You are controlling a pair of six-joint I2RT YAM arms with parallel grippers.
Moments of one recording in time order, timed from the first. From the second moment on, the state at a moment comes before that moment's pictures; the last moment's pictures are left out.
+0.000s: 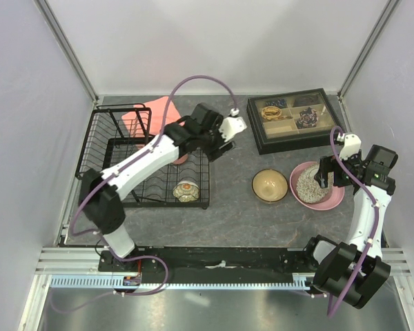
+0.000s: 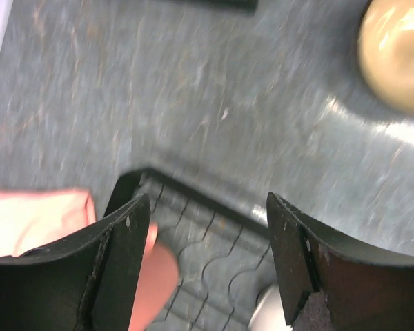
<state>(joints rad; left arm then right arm) -0.76 1.75 1.61 -0.60 0.08 0.47 -0.53 1.02 0.85 -0.73 -0.58 -0.54</state>
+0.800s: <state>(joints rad) -0.72 1.10 0.80 -0.37 -0.06 0.57 -0.53 1.07 0.85 -0.73 -0.58 -0.55</state>
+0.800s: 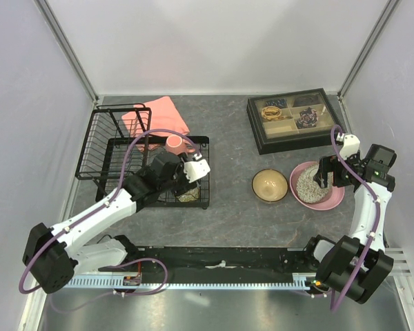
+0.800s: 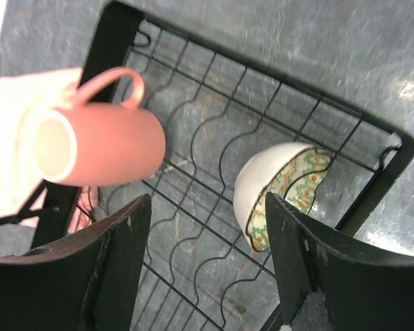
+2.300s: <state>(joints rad) -0.72 1.14 0.52 -0.04 -0.11 0.61 -0.55 1.07 0.85 -0.73 -0.58 -0.55</state>
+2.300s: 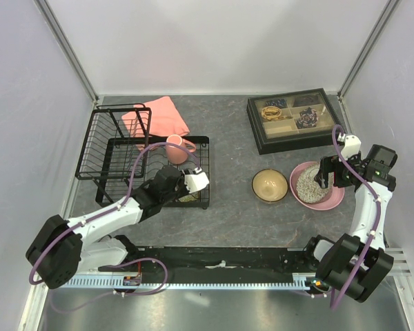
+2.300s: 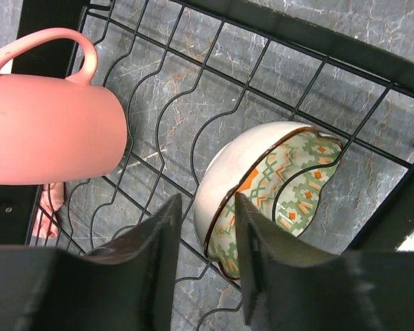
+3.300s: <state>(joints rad) -0.72 1.13 0.51 -0.01 -0.15 0.63 -0.55 1.08 0.85 -0.73 -0.58 -0.55</state>
